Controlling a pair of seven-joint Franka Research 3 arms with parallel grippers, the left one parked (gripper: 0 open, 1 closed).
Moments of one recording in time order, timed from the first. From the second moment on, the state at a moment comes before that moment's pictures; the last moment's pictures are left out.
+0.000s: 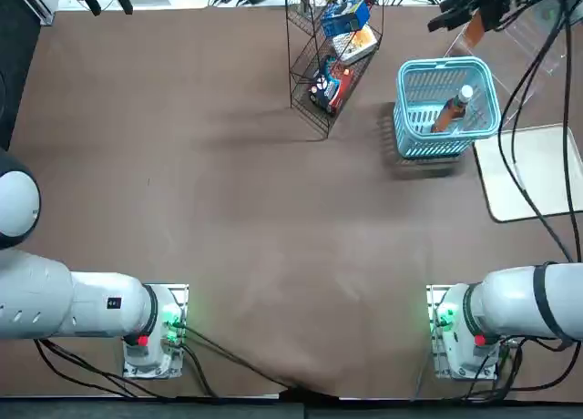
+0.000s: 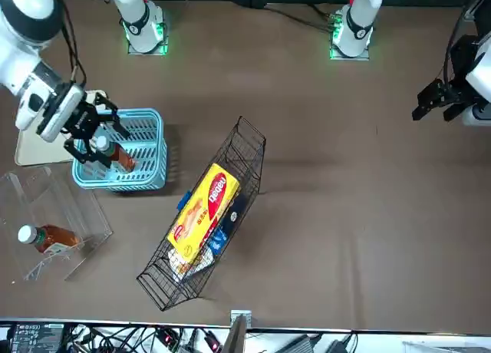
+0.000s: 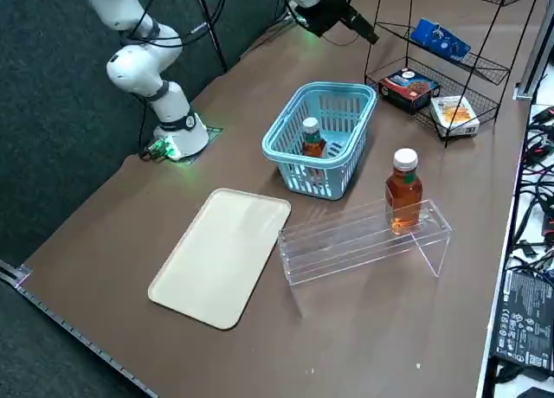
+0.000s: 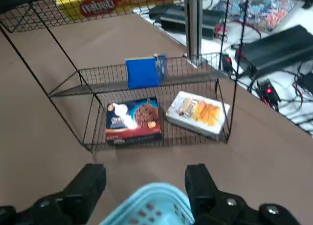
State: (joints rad) arm 0.00 -0.09 0.05 -2.11 0.84 2.26 -1.29
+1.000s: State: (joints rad) arm 0.18 -0.04 0.05 -2.20 1.09 2.51 -1.47
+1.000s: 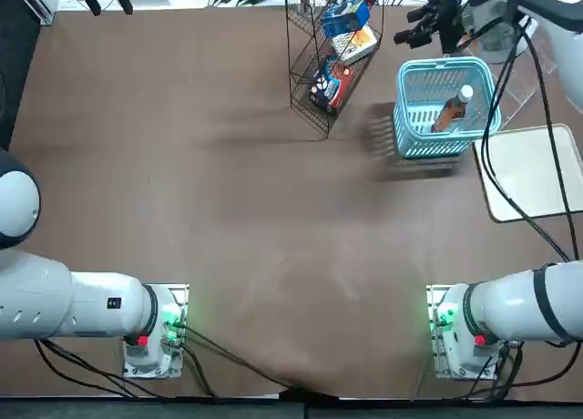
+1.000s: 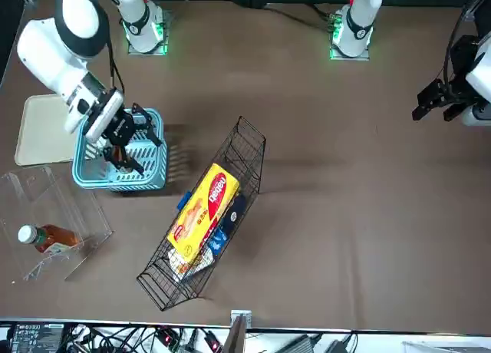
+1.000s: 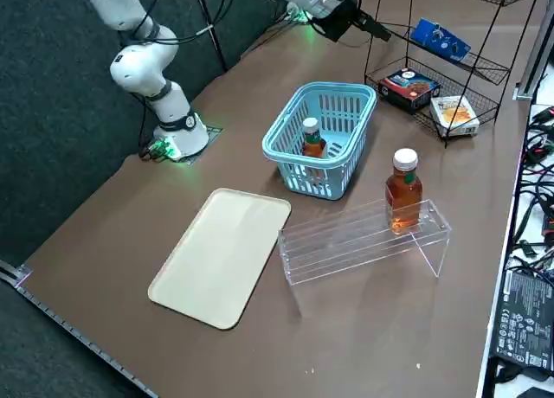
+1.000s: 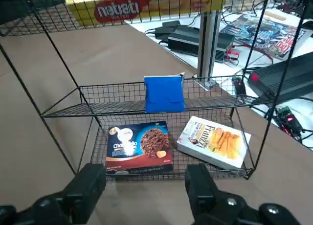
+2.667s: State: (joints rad) arm 0.32 0.29 0.05 -1.88 1.15 2.64 -1.47
